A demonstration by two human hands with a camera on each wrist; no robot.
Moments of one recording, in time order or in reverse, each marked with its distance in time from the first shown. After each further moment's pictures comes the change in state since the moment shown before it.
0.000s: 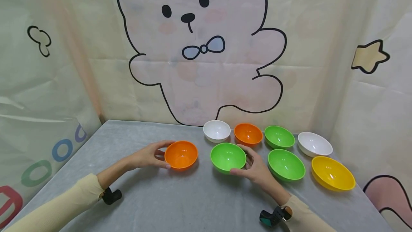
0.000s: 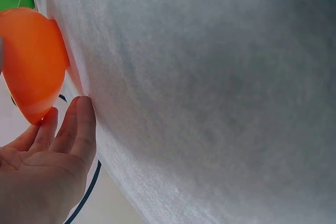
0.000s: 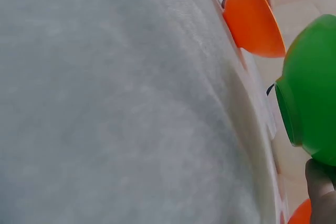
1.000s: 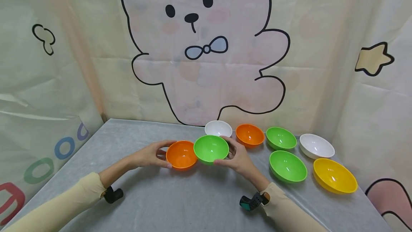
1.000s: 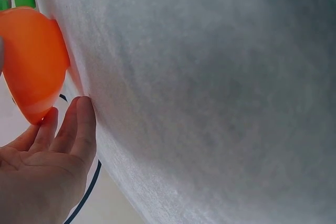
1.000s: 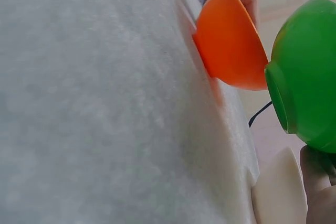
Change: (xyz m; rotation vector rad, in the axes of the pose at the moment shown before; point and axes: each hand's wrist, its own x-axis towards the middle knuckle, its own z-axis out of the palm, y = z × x) left_hand -0.001 0.001 0.000 -0.003 0.003 -0.010; right_hand 0.046 -0.013 0.038 0.190 -0.064 -0.092
